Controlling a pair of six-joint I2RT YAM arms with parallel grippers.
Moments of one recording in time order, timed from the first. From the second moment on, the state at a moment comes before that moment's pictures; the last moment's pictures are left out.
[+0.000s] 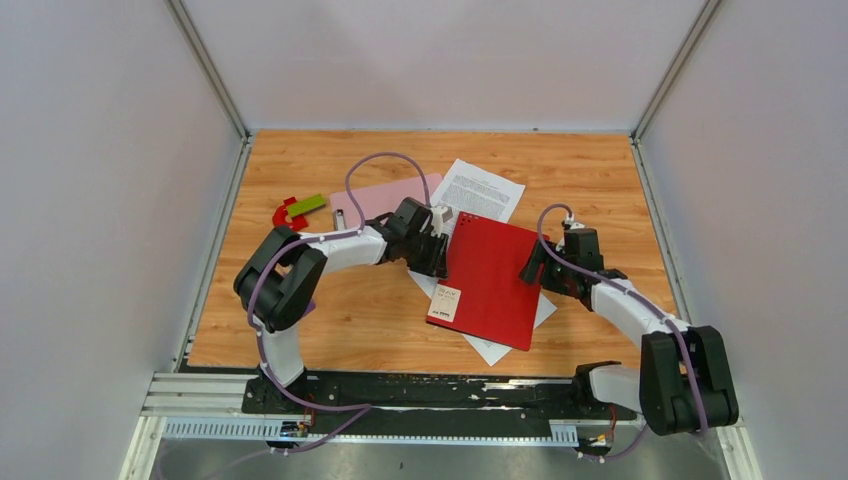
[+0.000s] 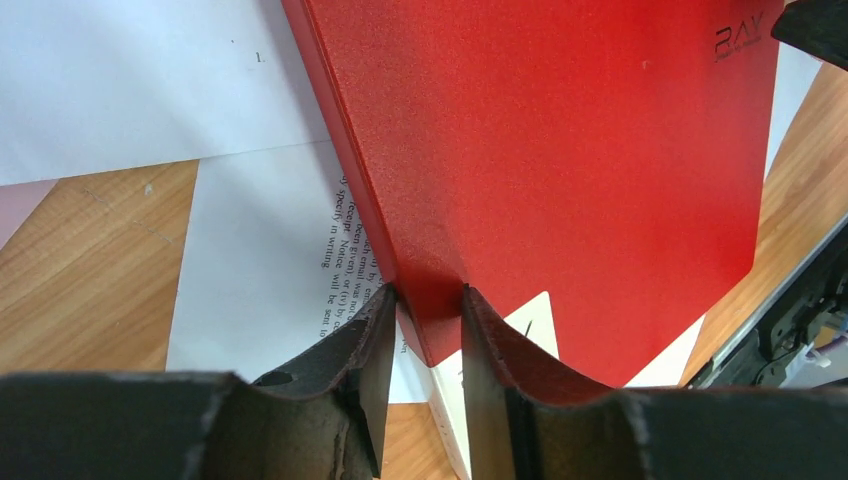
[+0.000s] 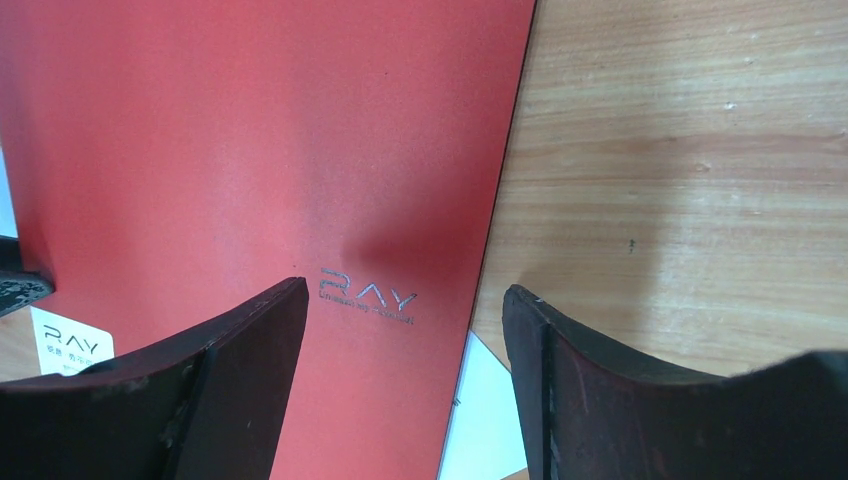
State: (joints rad) left arm -0.69 1.85 1.10 -0.18 0.36 -0.37; right arm 0.14 1.21 0.50 -0.16 -0.14 0.43
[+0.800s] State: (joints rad) left arm -0.68 1.85 1.08 -0.15 0.38 -0.41; right arm 0.05 1.23 0.44 0.03 -0.34 0.51
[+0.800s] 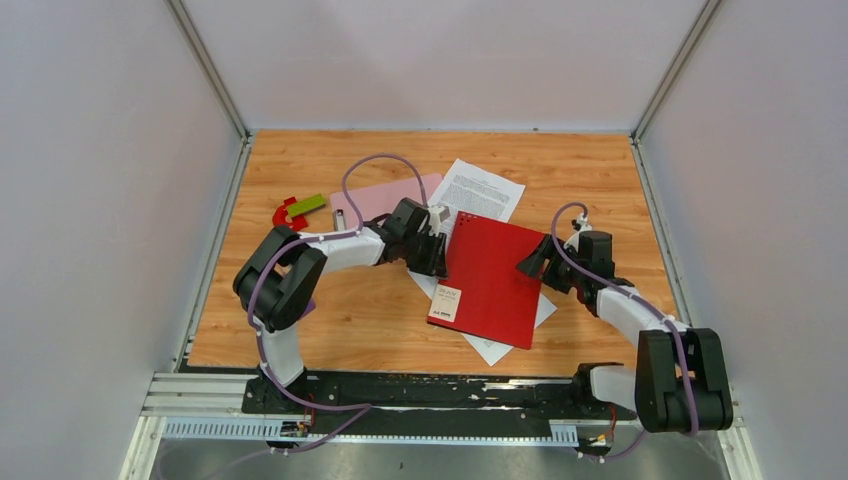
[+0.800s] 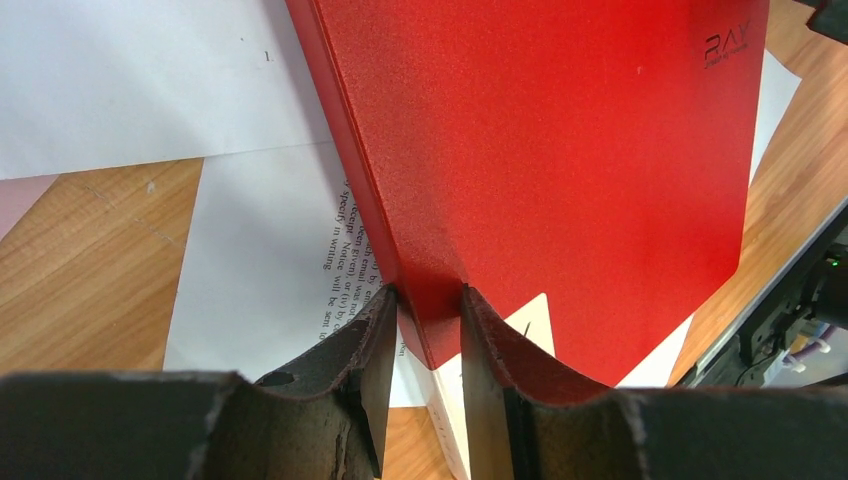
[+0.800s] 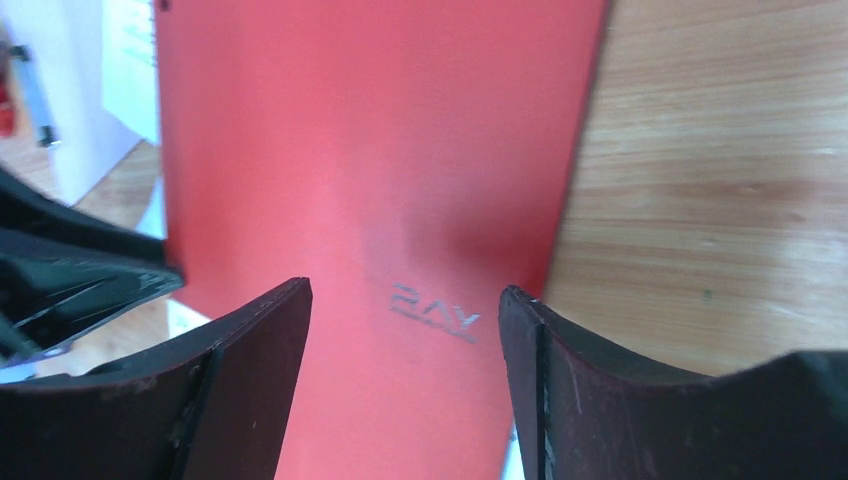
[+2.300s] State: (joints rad) left arm -0.68 1.84 1.10 -0.17 0.32 -0.43; right arm -0.02 1.31 0.44 0.12 -0.43 0.53
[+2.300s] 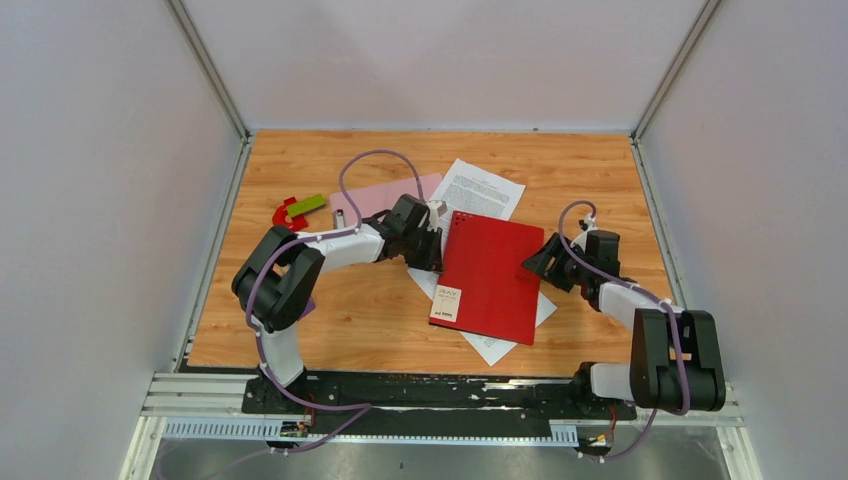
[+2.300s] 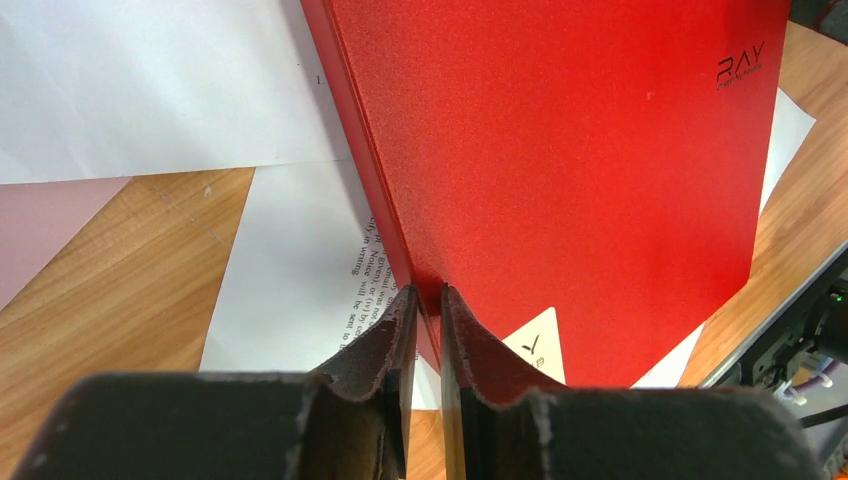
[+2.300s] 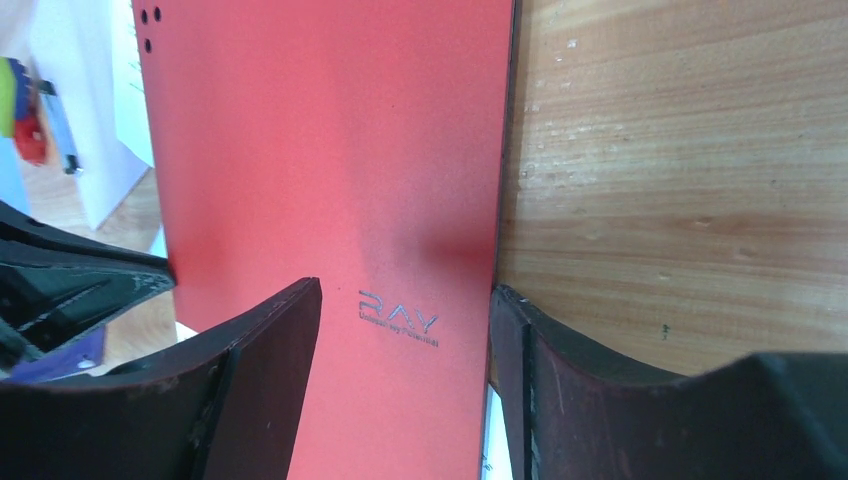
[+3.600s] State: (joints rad) left arm -0.66 1.83 1.11 -0.21 0.34 -0.44; right arm -0.06 1.15 0.53 0.23 -0.81 0.62
